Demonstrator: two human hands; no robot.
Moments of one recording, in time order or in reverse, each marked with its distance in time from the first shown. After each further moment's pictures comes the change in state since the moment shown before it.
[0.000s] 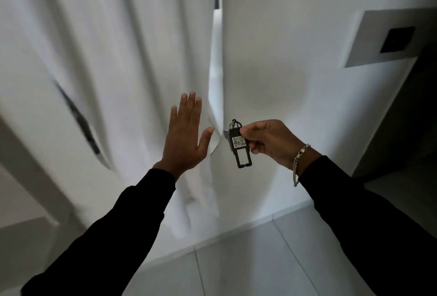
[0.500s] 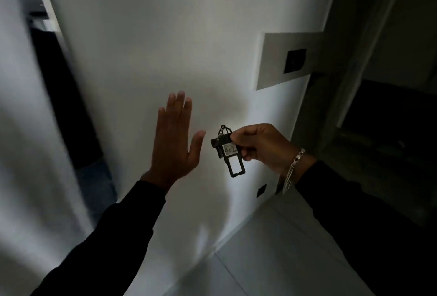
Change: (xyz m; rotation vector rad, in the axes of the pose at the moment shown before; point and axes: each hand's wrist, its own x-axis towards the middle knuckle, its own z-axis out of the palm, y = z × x) left_hand 0.208 0.096 0.200 -0.276 0.128 0.257; right_hand 0.079 -0.023 -0.226 -0.063 0.289 -0.011
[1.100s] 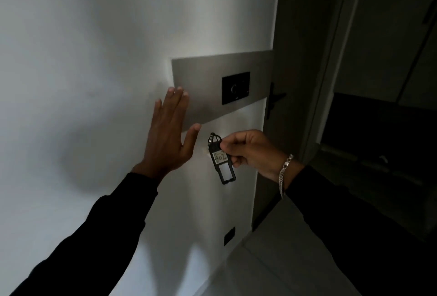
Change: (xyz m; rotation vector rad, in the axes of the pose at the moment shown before) left_hand 0.229 0.087 0.261 -0.028 0.016 0.116; right_hand 0.141 0.016 -0.304 -0.079 0.033 -0.098
